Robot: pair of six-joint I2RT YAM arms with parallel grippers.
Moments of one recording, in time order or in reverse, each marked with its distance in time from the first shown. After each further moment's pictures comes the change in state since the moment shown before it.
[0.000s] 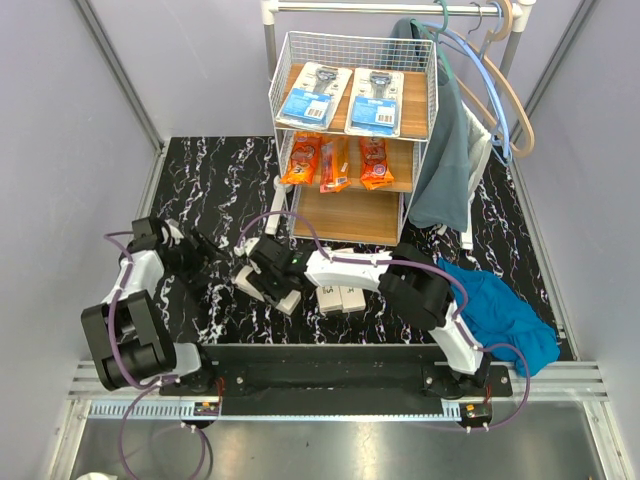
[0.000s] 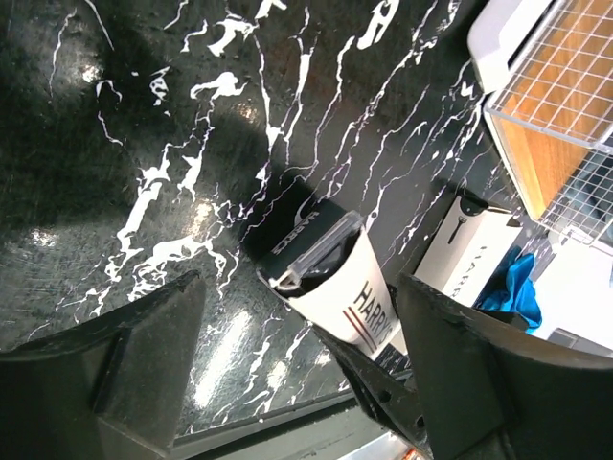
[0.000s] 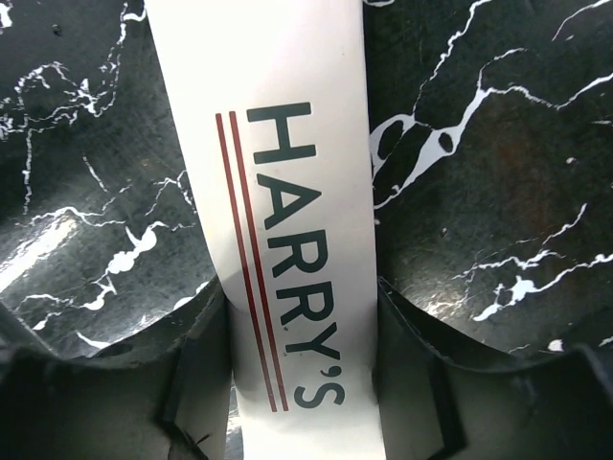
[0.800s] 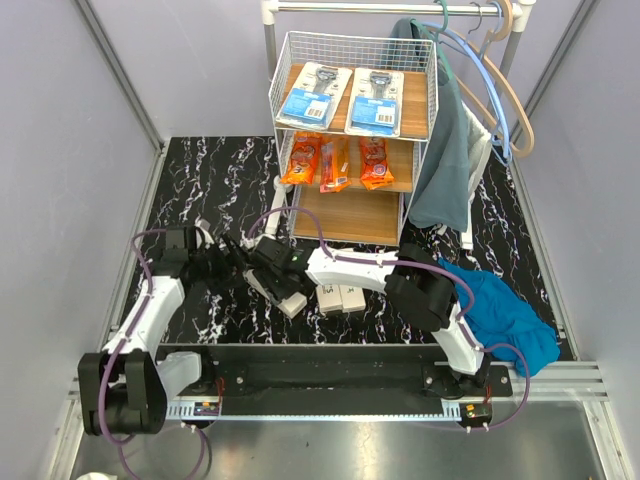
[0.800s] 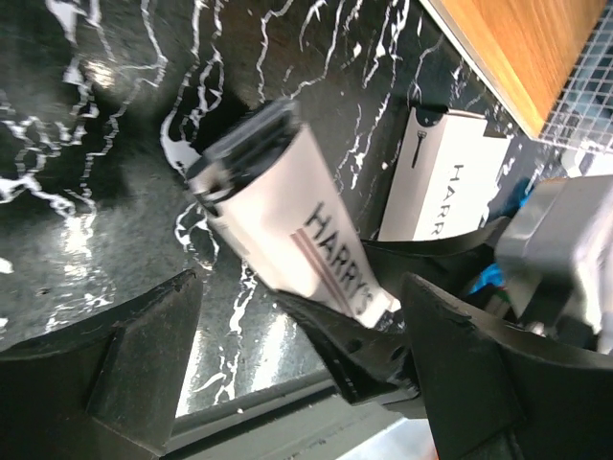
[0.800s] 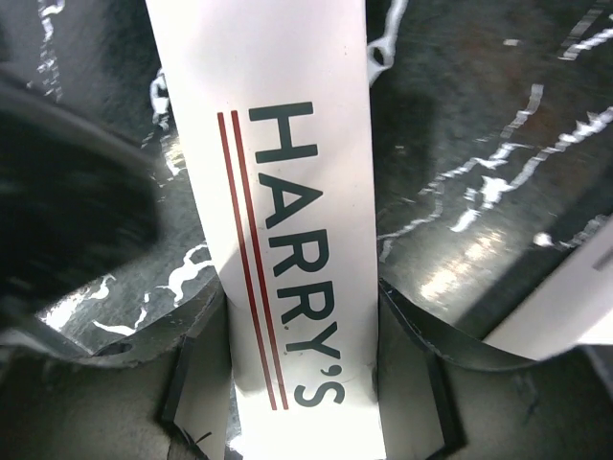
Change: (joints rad) left arm -0.325 -0.266 -0.132 0.069 -0.076 -0.172; right arm 0.005 -0.034 0.018 -0.129 0.078 0.214
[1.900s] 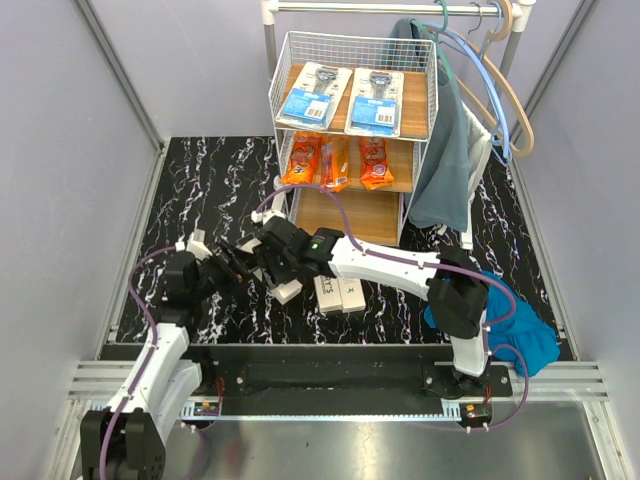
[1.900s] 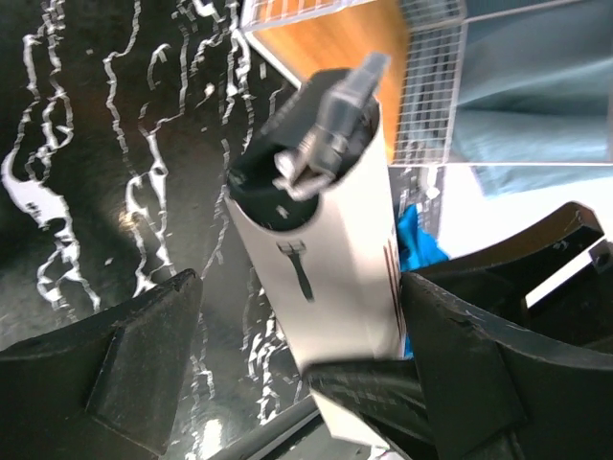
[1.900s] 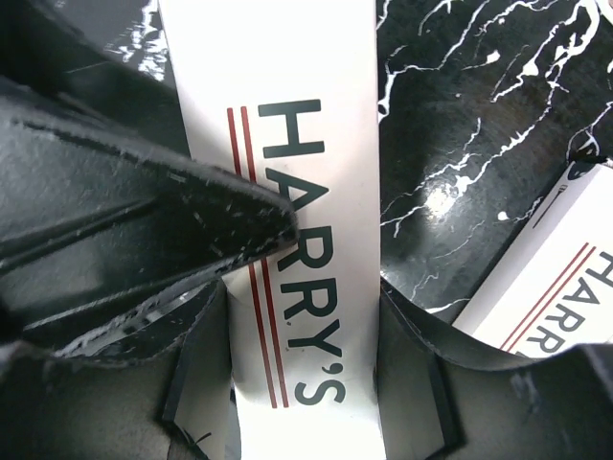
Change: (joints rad) left arm -0.063 -0.332 -0.315 0.456 0.042 -0.301; right arm -0.016 -0.191 -0.006 -0.002 0.000 0.100
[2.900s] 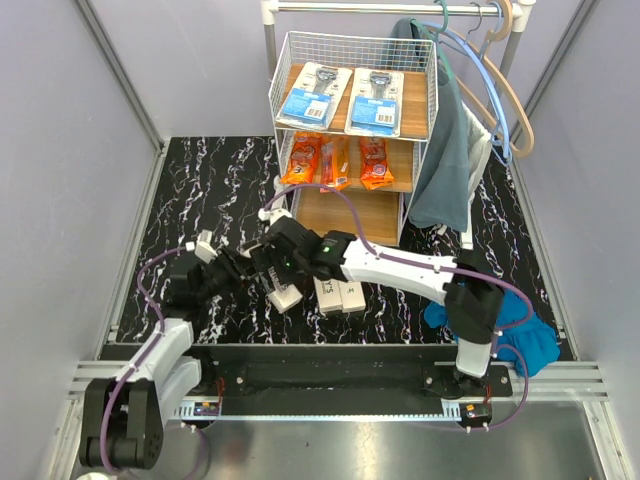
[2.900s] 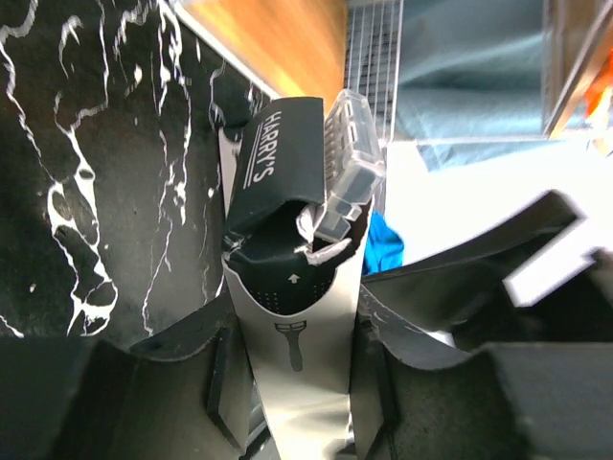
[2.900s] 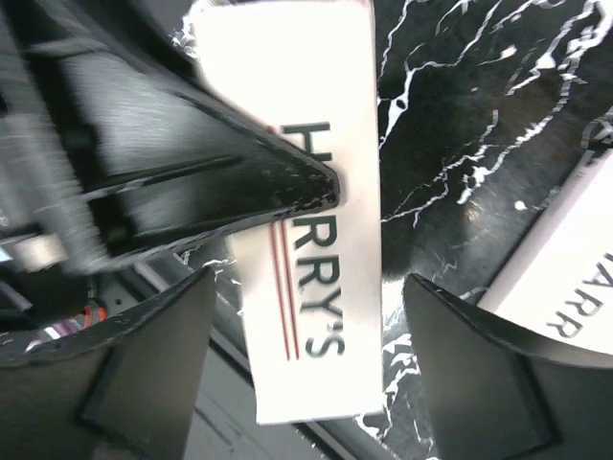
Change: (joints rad) left arm -0.003 0.113 -0.102 0.345 0.120 -0.134; right arm 0.001 -0.082 -0.092 0.077 -0.032 0.041
